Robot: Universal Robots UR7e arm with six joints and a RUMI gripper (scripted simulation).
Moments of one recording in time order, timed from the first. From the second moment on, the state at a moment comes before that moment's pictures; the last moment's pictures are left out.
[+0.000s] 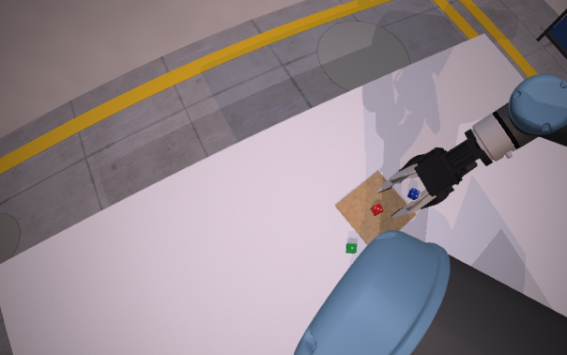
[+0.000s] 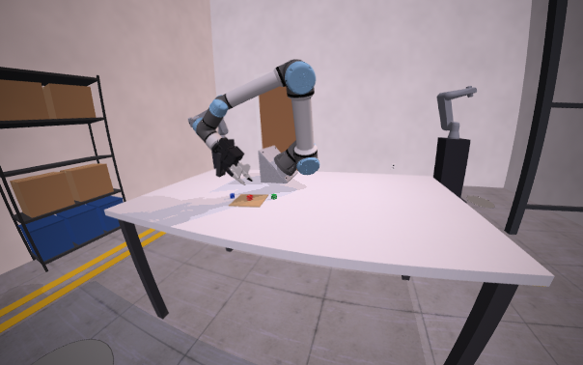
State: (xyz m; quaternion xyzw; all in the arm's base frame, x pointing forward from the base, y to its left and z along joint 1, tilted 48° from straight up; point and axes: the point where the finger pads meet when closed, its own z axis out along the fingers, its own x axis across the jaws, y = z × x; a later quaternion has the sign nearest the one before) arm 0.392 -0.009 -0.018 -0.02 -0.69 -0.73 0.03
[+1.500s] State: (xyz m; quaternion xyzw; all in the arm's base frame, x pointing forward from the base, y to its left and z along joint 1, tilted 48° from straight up) arm 0.393 -0.010 -0.010 -0.01 -0.83 -0.56 0.03
